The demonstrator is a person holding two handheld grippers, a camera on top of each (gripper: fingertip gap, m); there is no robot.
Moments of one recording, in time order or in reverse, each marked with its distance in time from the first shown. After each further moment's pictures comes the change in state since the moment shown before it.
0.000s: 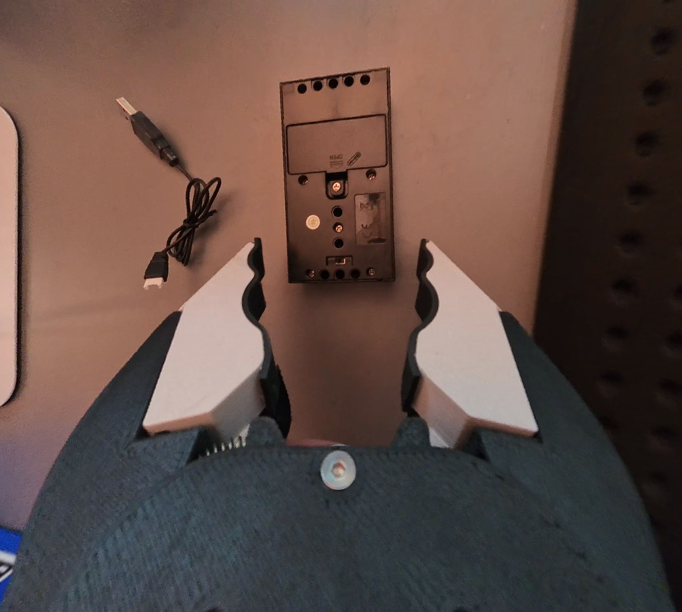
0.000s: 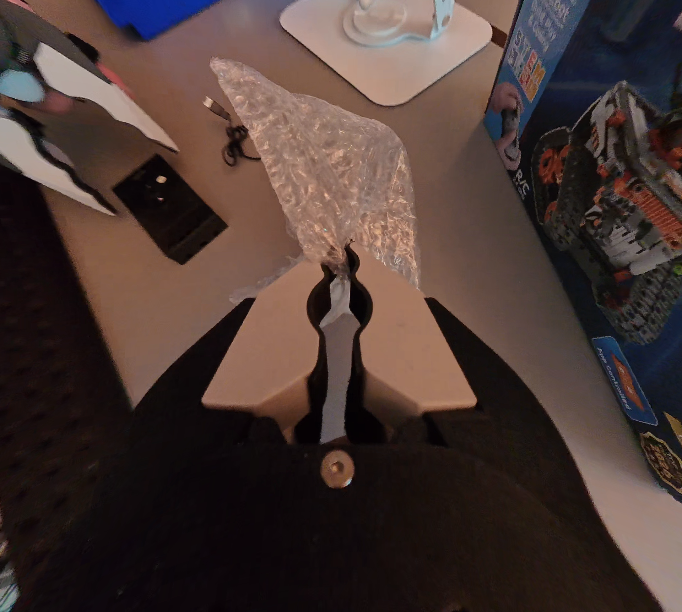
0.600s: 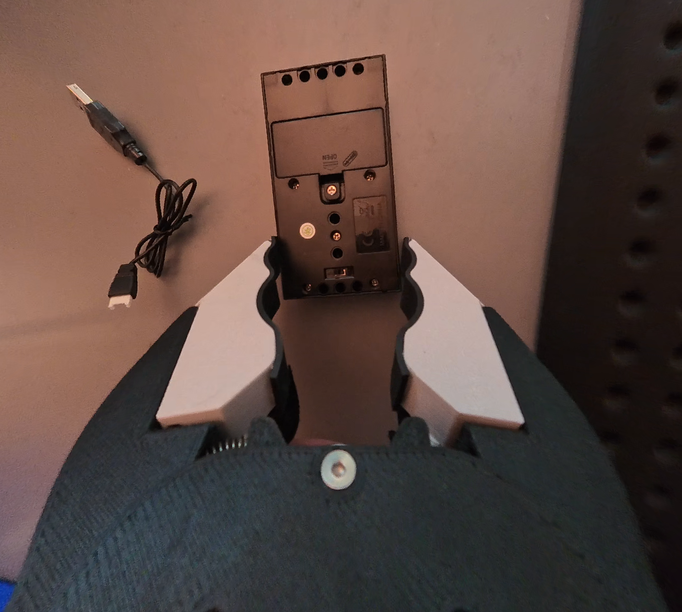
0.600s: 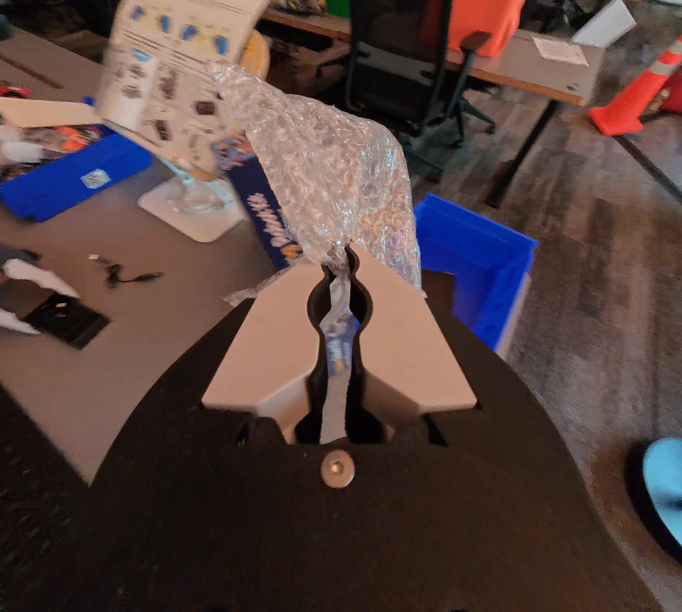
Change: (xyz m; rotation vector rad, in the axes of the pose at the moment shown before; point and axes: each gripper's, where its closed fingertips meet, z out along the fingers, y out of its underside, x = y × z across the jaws) left arm 0.004 0.004 0.015 -0.031 0.060 -0.021; right arm 0.175 -0.116 -0.283 0.259 0.395 0.041
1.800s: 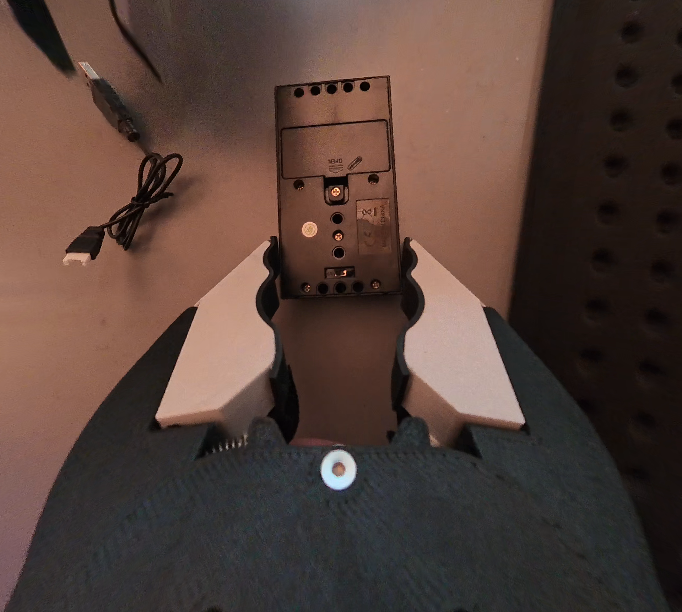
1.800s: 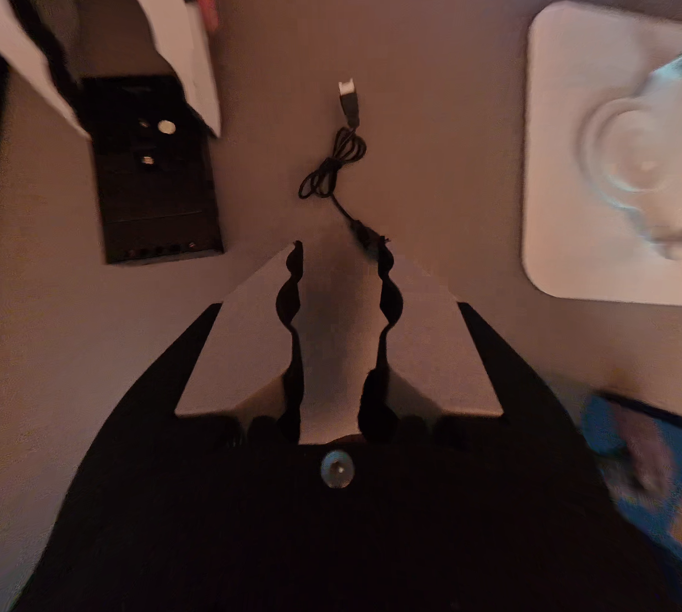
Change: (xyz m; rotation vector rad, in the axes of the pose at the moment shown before) left arm 0.014 0.002 -0.003 0.156 -0.039 -0.104; right arm -0.384 0.208 0.260 -0.430 -0.809 -0.737
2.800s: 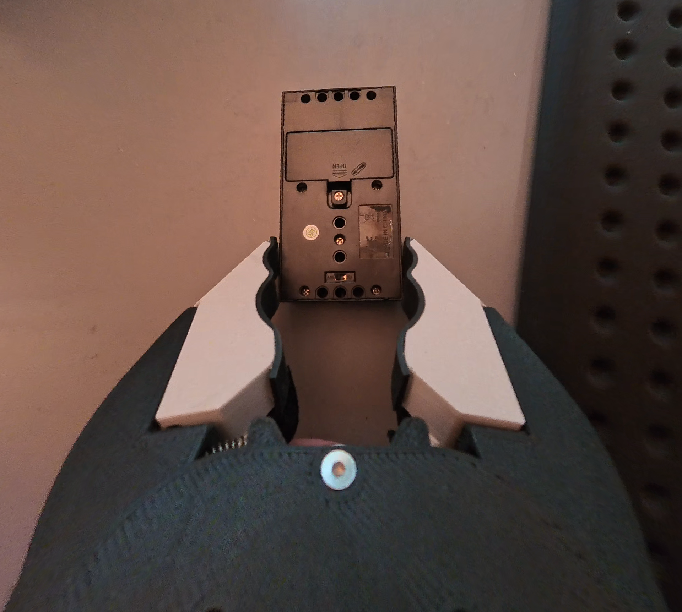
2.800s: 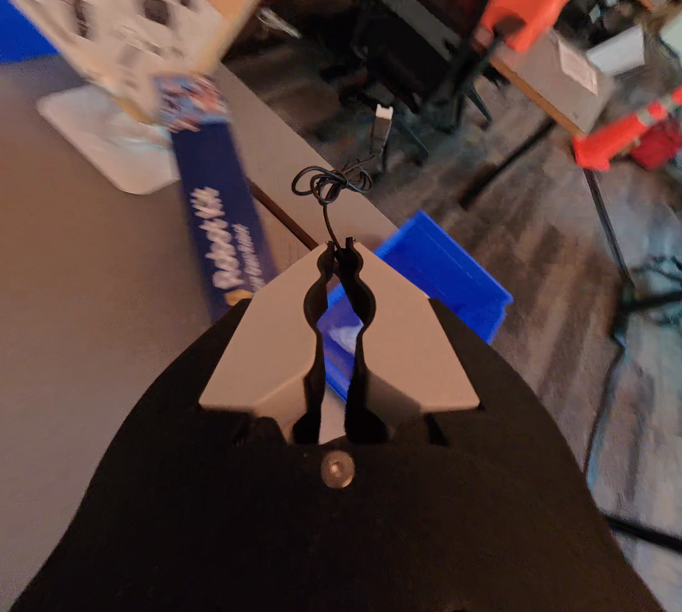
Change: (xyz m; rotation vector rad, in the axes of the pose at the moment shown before) left arm -0.001 -0.002 0.003 0.052 0.013 -0.020; right arm 0.153 0.146 -0.414 0.158 0.799 0.535
